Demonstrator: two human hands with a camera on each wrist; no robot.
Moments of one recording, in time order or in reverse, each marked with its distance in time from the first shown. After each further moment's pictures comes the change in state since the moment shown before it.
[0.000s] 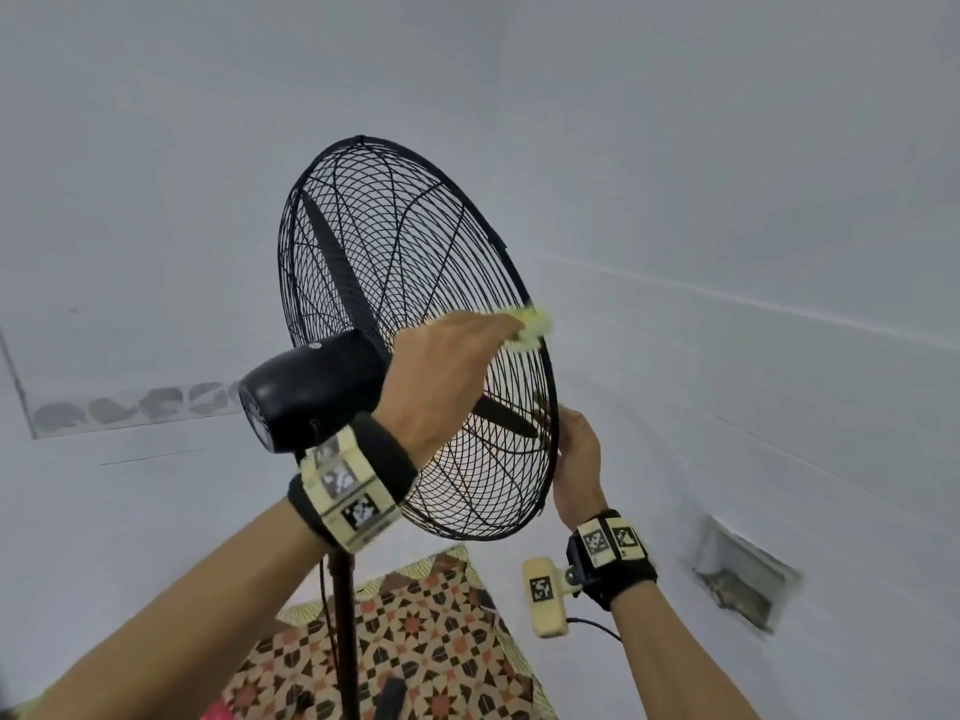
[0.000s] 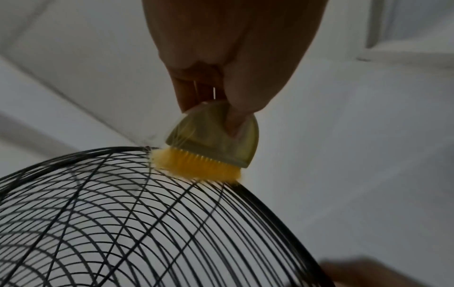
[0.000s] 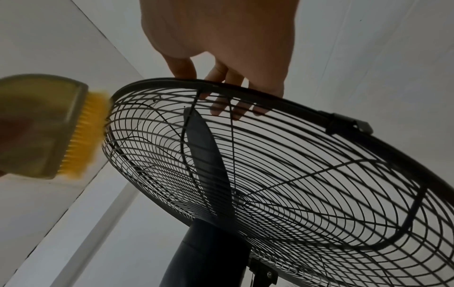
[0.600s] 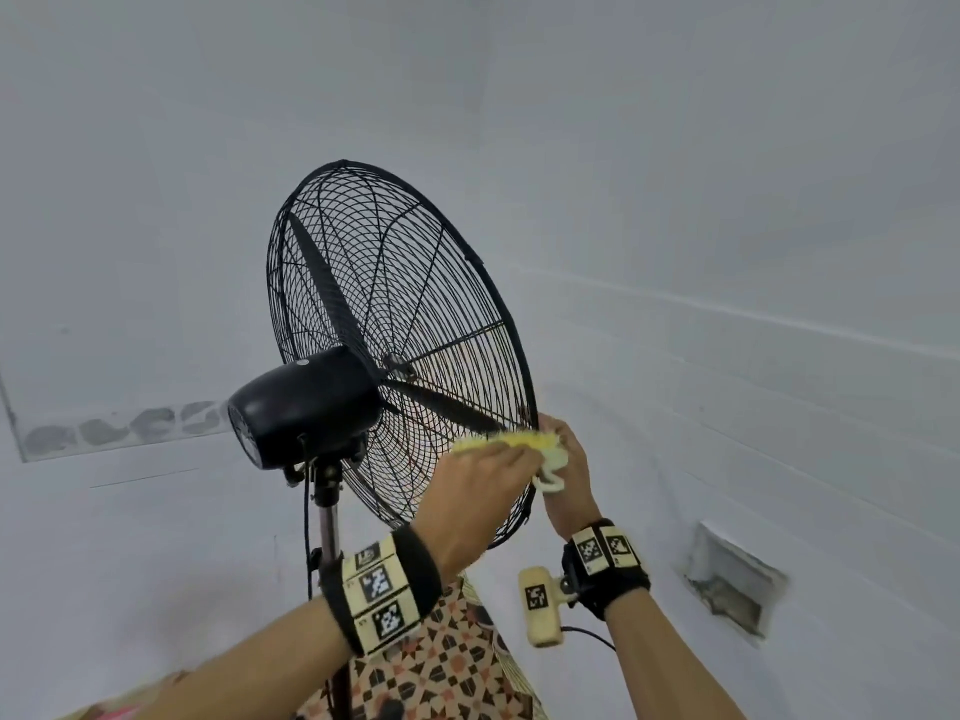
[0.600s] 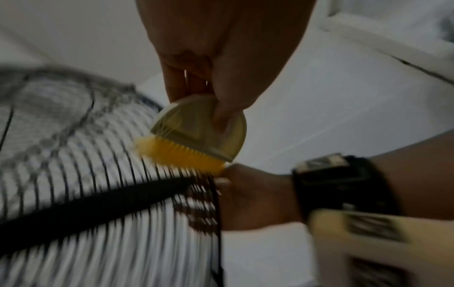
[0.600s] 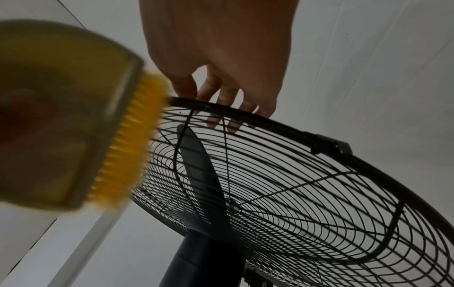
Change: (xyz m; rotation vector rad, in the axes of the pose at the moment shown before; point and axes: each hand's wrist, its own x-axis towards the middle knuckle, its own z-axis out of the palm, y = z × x) left_hand -0.071 0.058 0.036 -0.051 -0.229 0.133; right_hand -0.002 0.002 -0.019 -0.101 -0.134 -0.022
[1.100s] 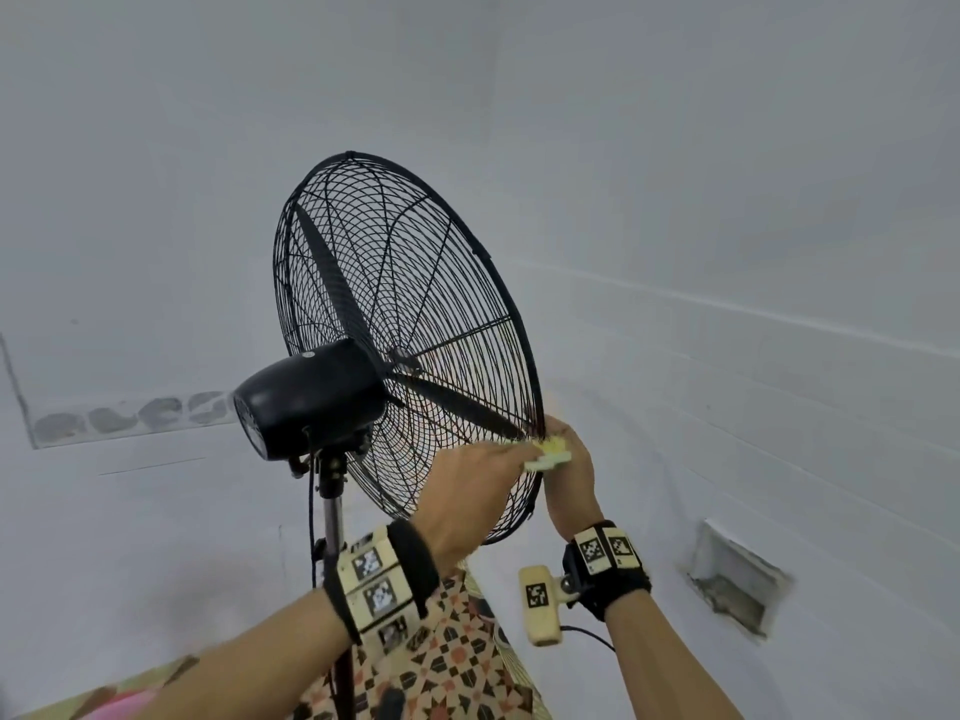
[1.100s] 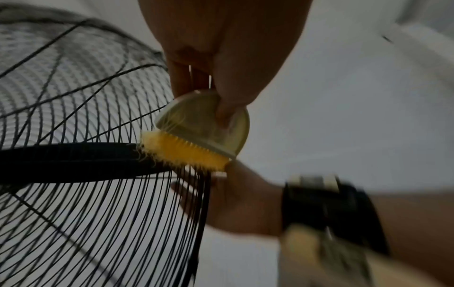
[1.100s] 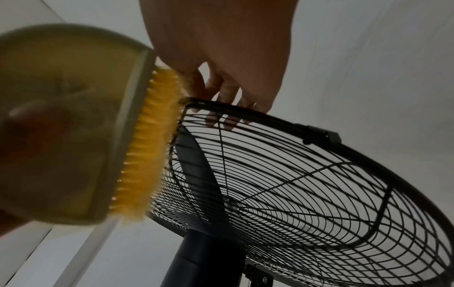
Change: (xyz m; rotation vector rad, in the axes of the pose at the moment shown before) left_hand 0.001 -0.007 0.008 -0.139 -0.175 -0.160; right_hand -0.001 0.004 0.004 0.032 0.096 0.022
